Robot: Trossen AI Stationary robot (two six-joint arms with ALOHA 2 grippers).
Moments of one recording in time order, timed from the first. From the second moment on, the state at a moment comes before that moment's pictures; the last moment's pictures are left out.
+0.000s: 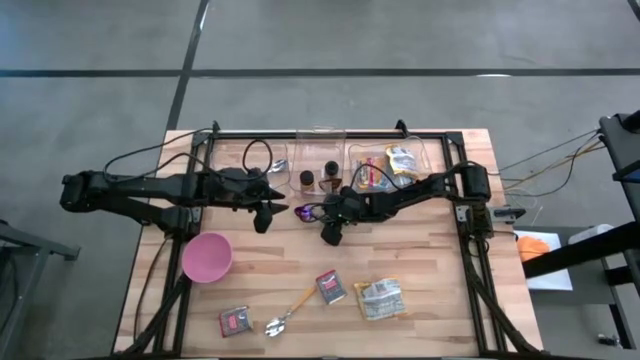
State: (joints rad) left arm 0.06 1.02 0.73 -0.26 -0.06 -0.39; right arm -0.04 2.00 1.06 0.04 0.19 0.36
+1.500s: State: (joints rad) left arm 0.06 0.98 0.73 -0.28 -0.04 -0.47; right arm 0.09 1.74 1.06 -0.07 0.15 0.35
